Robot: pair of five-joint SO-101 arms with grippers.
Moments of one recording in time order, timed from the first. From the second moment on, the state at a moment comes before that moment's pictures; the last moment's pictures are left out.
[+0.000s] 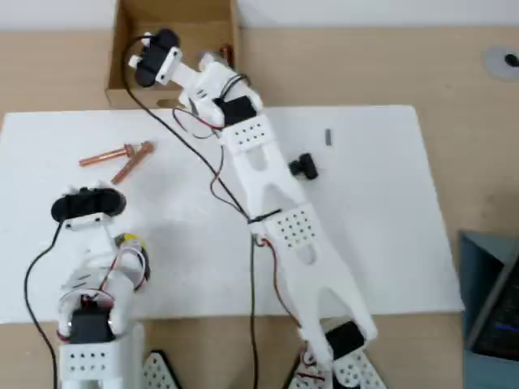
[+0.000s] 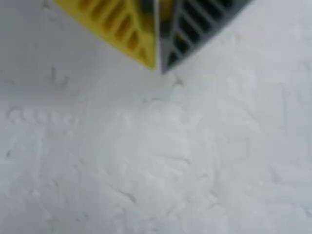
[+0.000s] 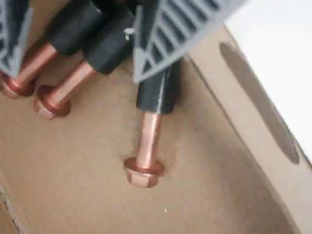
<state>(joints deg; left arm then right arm) -6.6 -104.3 94.3 62.0 -0.9 -29.6 76.2 -87.3 50.9 29.8</state>
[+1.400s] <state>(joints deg) -6.6 -104.3 94.3 62.0 -0.9 -25.3 47.7 -92.6 101.2 2.9</state>
